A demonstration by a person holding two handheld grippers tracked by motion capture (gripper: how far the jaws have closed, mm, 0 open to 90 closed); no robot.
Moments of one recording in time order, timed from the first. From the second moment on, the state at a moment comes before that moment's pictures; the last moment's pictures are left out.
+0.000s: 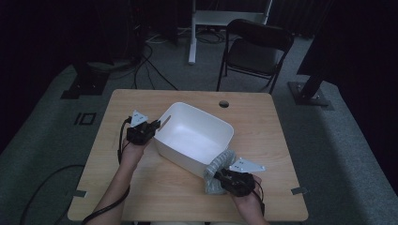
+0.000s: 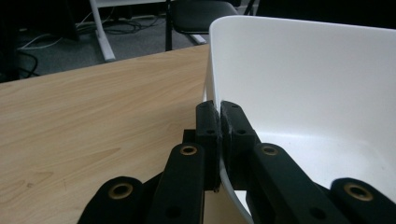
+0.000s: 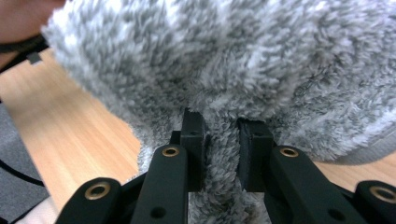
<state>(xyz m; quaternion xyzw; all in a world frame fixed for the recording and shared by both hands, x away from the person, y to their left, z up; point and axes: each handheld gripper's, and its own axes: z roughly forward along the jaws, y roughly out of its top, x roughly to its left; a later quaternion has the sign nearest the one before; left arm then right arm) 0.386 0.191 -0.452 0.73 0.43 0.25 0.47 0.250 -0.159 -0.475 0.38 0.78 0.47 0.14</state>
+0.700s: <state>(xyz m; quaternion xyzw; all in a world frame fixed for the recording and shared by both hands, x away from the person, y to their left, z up) 0.387 0.194 -0.451 0.74 0.42 0.24 0.47 0.284 -0.172 -0.517 0.43 0.79 0.43 0.08</state>
